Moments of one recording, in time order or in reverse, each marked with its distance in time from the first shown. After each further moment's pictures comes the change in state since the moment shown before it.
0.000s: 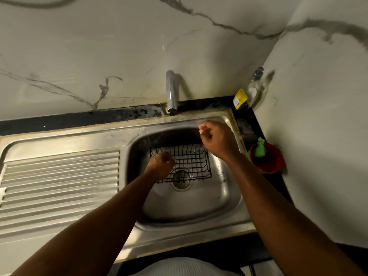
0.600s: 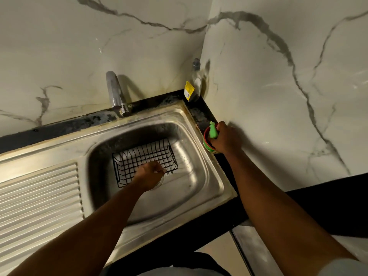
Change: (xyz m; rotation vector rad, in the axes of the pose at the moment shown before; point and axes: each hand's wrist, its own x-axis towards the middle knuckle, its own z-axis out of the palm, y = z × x) left_hand -0.029 0.031 0.067 0.065 -0.196 0.153; right_hand -0.088 0.087 -0.102 -0.361 -0.009 0.605
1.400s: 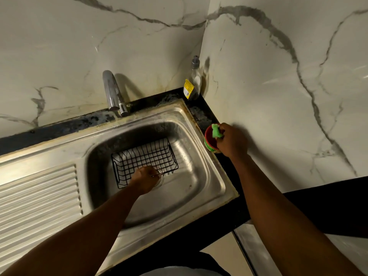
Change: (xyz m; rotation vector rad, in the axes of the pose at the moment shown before) left_hand 0.004 -0.017 0.001 0.143 -0.025 -0.031; right_hand -0.002 0.023 0.008 -0.004 0.103 -0.055
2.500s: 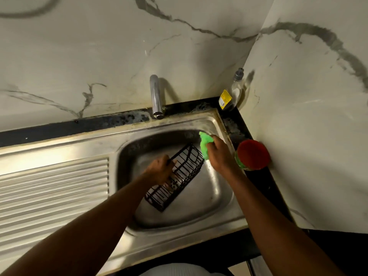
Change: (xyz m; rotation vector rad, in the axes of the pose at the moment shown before) left_hand -0.009 0.013 -0.070 -0.101 0.005 -0.021; right_hand -0.019 -0.134 0.034 0.682 -0.277 -0.112
